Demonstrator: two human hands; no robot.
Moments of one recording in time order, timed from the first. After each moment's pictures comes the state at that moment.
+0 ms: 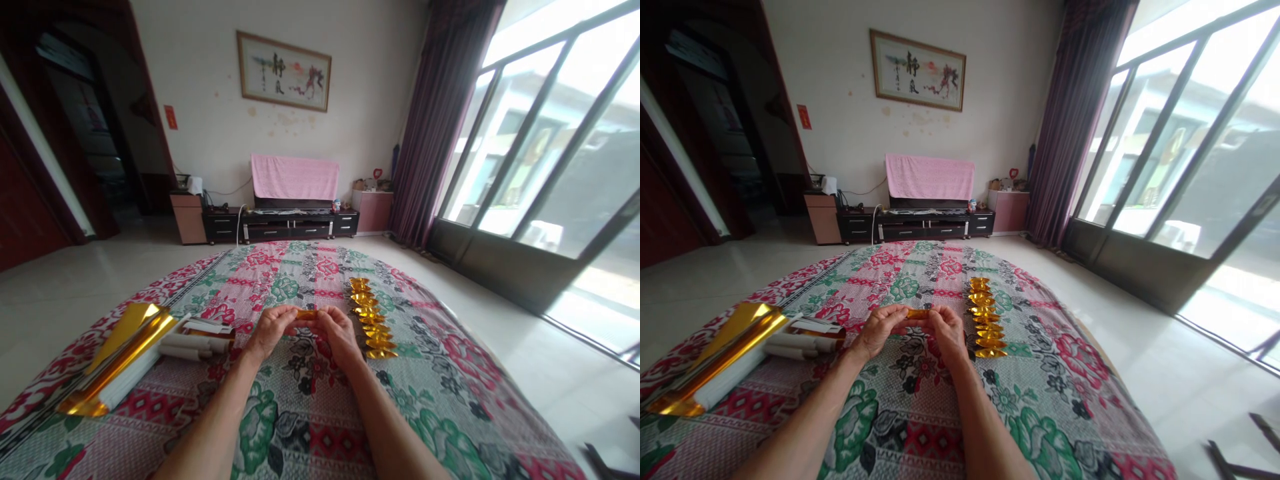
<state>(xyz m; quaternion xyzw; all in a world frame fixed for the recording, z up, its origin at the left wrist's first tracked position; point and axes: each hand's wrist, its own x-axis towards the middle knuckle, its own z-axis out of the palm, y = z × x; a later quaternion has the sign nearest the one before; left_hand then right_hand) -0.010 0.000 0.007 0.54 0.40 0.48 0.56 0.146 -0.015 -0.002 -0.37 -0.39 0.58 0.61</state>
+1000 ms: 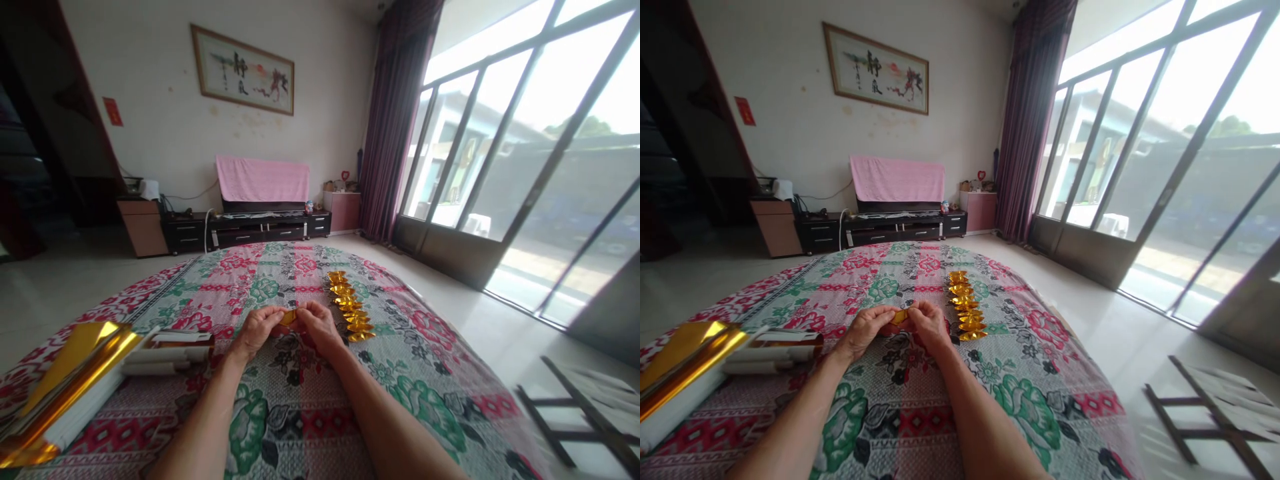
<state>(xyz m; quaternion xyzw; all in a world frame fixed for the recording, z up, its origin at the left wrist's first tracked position) -0.012 0.006 0.000 0.58 0.41 0.42 0.57 0.140 -0.016 -0.004 -0.40 -0.45 0.52 0.60</state>
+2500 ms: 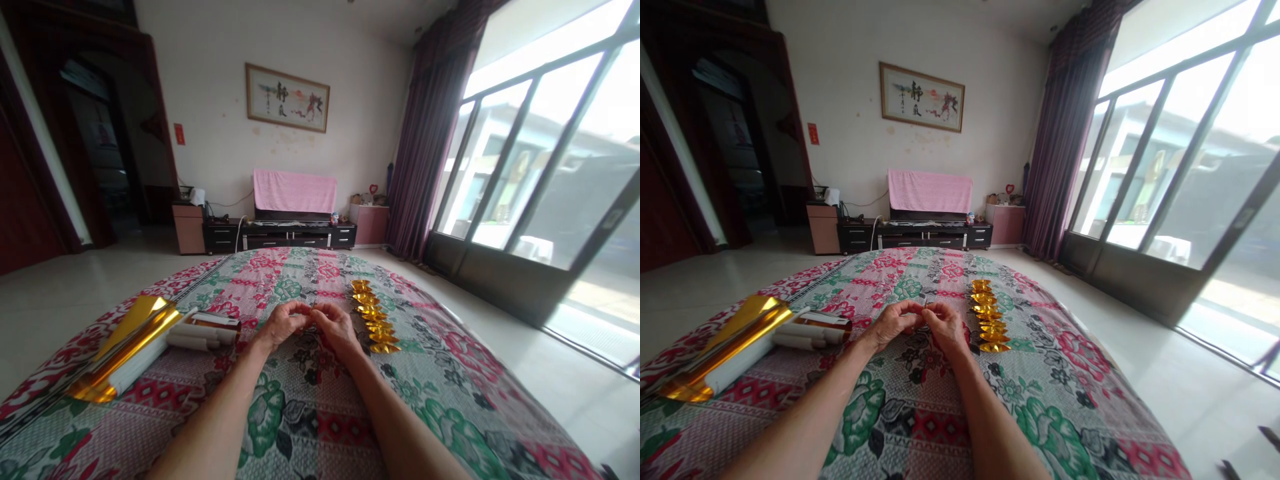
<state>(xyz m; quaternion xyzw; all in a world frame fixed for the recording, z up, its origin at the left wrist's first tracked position) -0.008 -0.001 0.006 0.62 0.40 0.44 0.51 0.140 -0.009 -0.010 -0.40 -0.55 0.41 0.60</state>
